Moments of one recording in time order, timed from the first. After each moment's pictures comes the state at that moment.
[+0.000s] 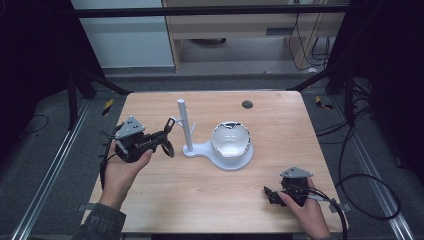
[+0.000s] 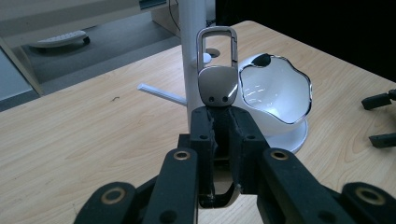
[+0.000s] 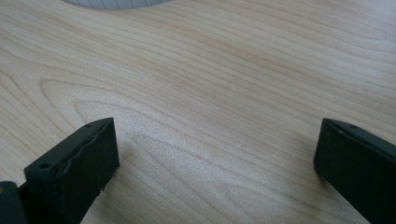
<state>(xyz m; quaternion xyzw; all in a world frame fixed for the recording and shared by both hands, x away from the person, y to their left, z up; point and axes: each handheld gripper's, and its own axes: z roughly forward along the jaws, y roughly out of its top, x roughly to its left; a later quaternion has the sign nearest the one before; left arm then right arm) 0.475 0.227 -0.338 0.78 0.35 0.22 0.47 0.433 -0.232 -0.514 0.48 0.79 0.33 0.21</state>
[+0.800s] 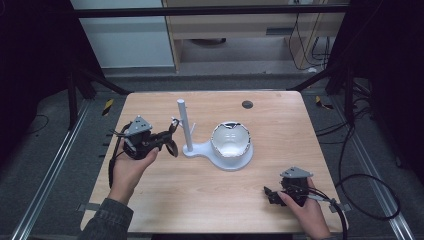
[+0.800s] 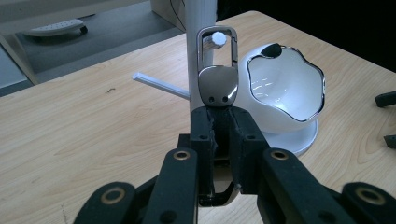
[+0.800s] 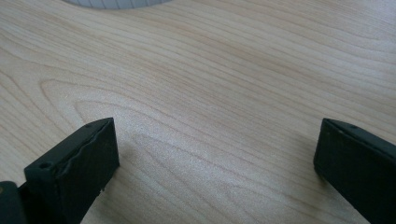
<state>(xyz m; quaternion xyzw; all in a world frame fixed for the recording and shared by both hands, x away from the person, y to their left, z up) 0.493 0.218 -0.355 0.78 0.37 0.21 0.46 0.433 -0.232 -0.514 0.48 0.79 0.33 0.21</state>
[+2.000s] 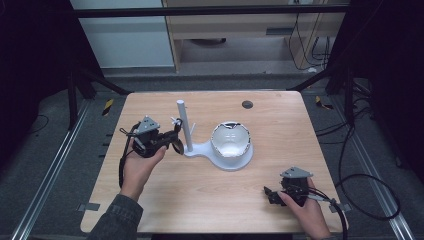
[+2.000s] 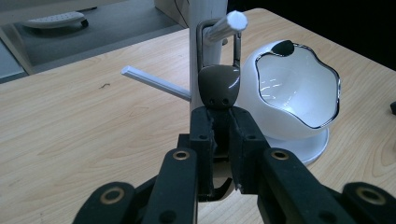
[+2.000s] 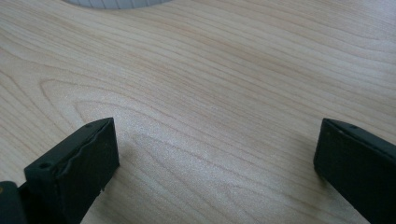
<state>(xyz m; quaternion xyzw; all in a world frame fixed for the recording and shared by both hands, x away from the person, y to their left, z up) 0.508 0.205 -0.374 0.78 0.38 0.20 0.46 0.433 -0.232 -0.513 0.48 0.79 0.33 0.21</state>
